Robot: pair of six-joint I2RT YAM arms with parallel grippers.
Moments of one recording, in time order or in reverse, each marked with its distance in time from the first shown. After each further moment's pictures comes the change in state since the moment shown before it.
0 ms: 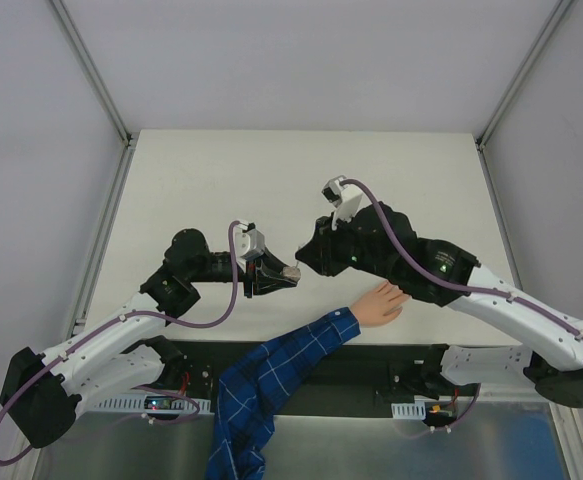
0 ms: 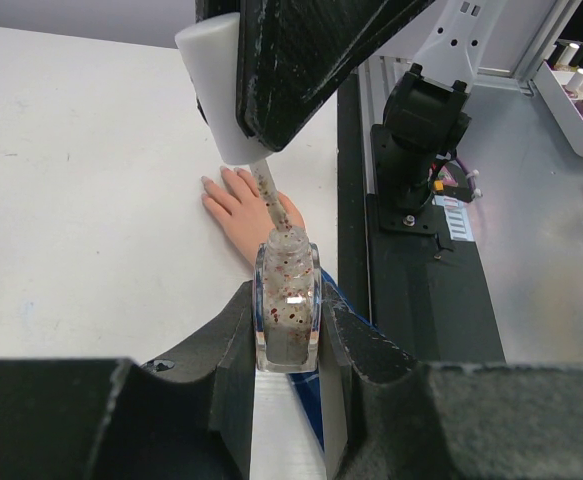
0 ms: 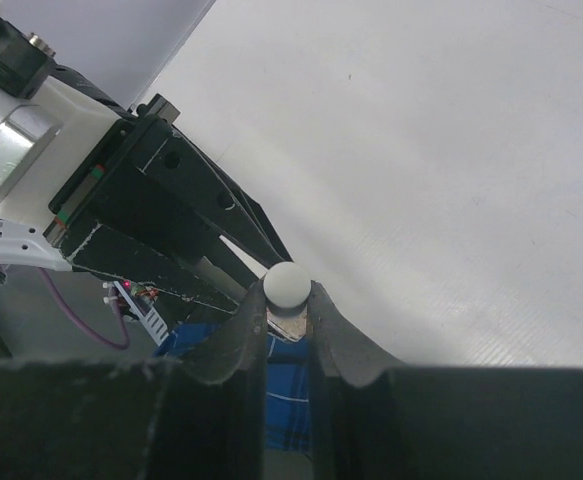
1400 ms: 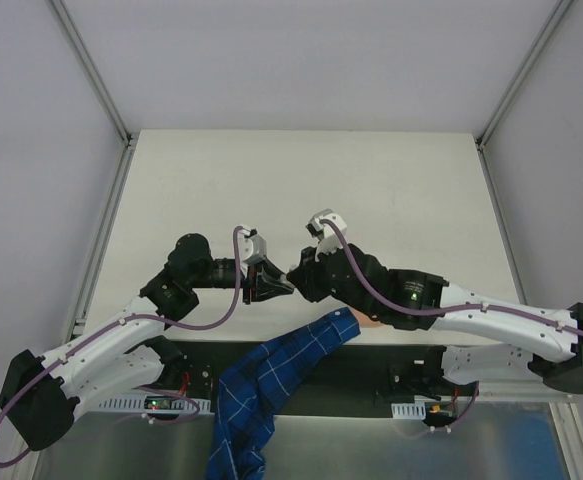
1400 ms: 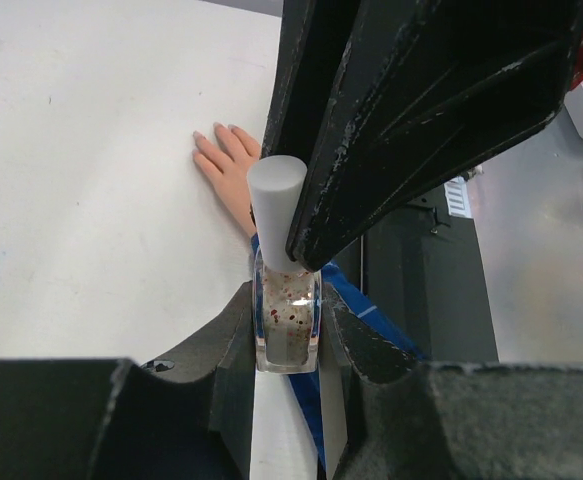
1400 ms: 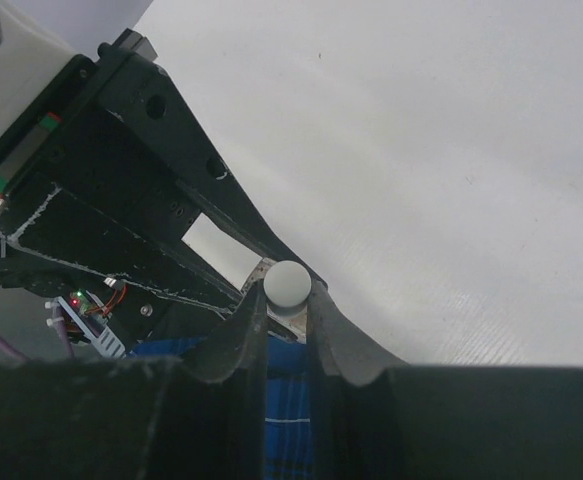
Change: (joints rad) left arm 0.000 -0.025 -0.039 -0.067 -0.045 0.002; right arm 0.200 -0.002 -0.213 0.172 0.275 0.055
